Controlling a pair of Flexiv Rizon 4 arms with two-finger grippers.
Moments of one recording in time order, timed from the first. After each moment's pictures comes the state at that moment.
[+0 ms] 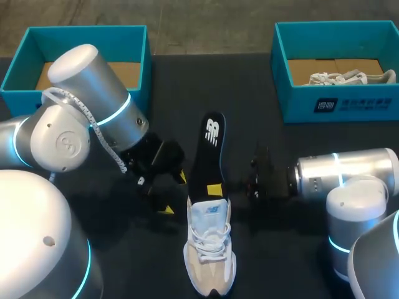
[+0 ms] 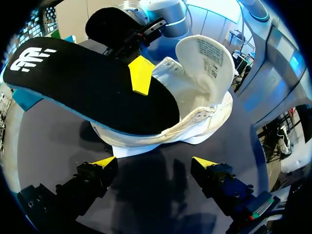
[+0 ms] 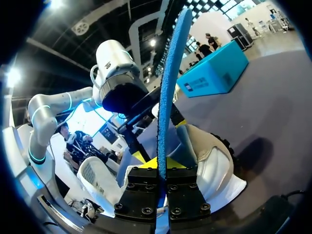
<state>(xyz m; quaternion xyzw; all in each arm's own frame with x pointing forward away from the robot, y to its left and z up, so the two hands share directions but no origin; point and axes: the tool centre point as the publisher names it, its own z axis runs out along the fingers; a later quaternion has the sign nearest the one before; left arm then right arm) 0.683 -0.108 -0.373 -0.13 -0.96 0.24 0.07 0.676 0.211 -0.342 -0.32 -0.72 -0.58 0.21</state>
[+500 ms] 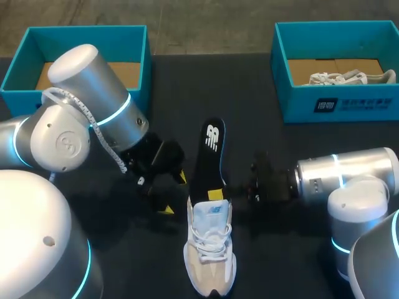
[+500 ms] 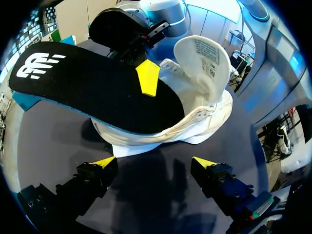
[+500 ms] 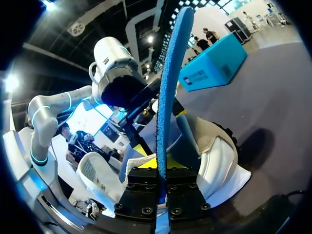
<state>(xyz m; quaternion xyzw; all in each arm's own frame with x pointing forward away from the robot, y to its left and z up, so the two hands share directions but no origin) 0.683 -0.108 -0.373 -0.13 -0.96 0.24 0.07 0.665 0.209 -0.350 -0.33 -0.72 -0.57 0.23</state>
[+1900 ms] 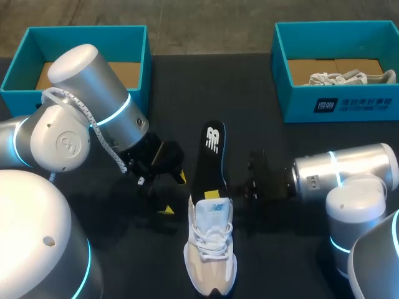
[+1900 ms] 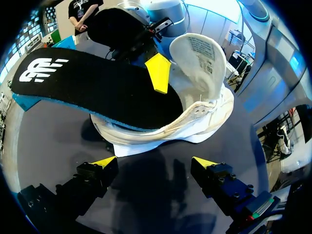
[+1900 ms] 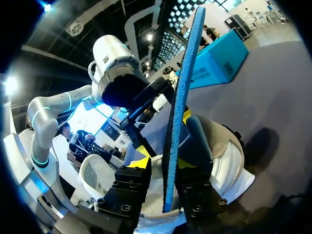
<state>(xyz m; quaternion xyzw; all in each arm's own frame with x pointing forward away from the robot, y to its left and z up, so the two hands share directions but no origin) 0.683 -0.108 -0.373 -0.13 -0.96 0.24 0.07 0.665 0.215 -0.343 -0.32 -0.73 -0.56 0.23</state>
